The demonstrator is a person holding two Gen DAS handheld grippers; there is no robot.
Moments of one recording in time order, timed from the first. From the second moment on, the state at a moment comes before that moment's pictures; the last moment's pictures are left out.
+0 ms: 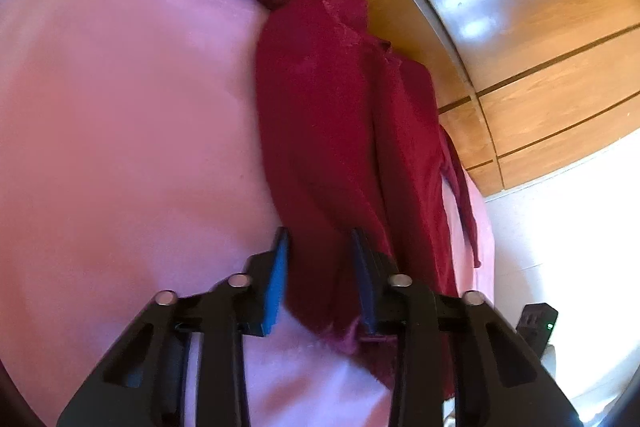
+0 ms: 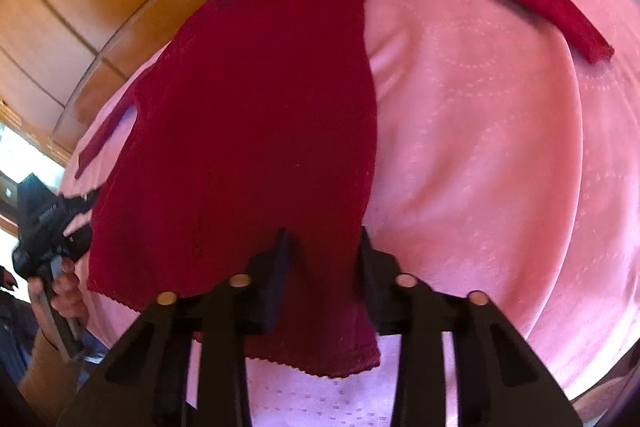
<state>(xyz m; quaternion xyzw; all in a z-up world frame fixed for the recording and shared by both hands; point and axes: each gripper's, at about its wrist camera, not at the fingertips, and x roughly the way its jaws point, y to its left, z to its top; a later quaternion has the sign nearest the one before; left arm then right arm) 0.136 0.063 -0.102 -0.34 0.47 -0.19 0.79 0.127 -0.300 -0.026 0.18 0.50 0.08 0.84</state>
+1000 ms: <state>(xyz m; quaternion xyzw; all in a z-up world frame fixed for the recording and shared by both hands) 0.065 0.190 -0.078 -0.31 0.48 -0.14 0.81 0.084 -0.348 -0.041 0.23 0.49 0.04 0.84</state>
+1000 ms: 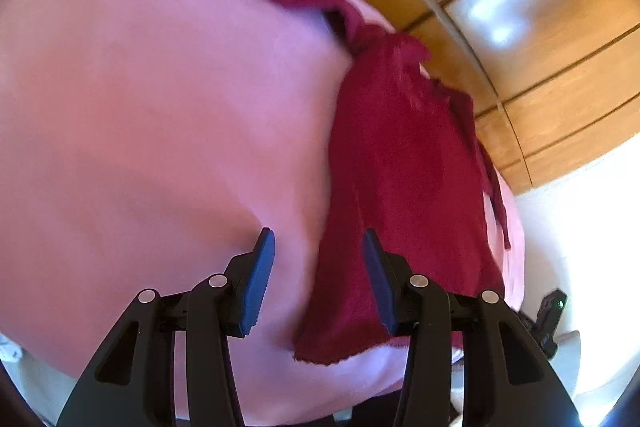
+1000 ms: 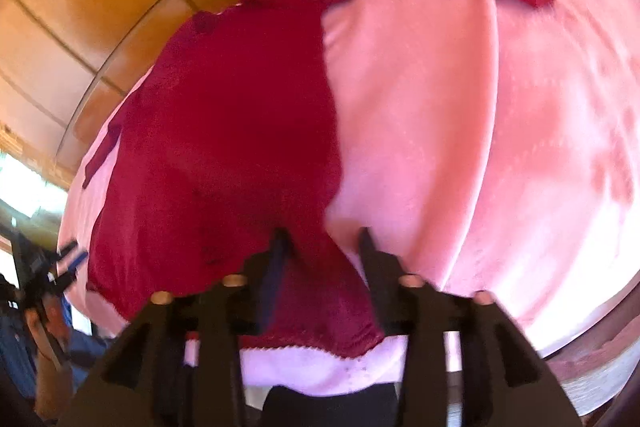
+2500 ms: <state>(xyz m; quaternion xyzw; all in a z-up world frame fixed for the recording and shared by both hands) 0.140 0.040 -0.061 -0.07 0.46 -0.11 0.88 0.224 -0.480 -0.031 0.04 0.44 -0.25 0.86</state>
